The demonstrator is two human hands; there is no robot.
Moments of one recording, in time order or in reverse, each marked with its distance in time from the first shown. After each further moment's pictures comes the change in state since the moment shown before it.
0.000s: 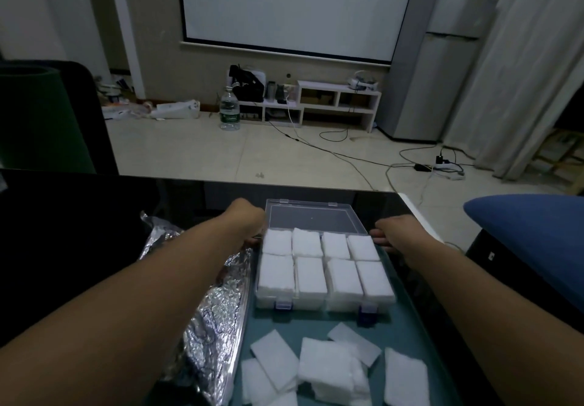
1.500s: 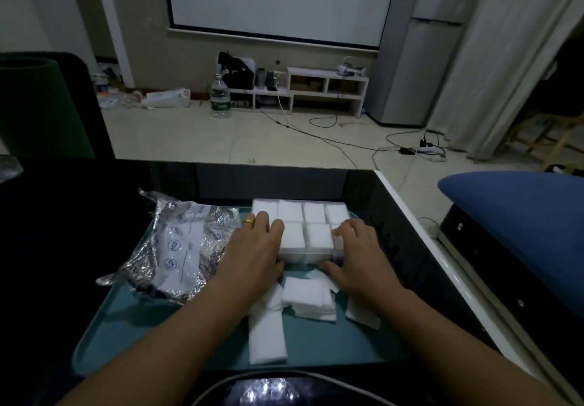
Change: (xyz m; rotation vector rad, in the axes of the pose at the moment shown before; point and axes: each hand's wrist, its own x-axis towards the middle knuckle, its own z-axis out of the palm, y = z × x) left_hand -0.136 -0.062 0.036 0.976 0.251 0.842; right_hand -0.103 0.092 0.026 -0.719 0.203 -0.793
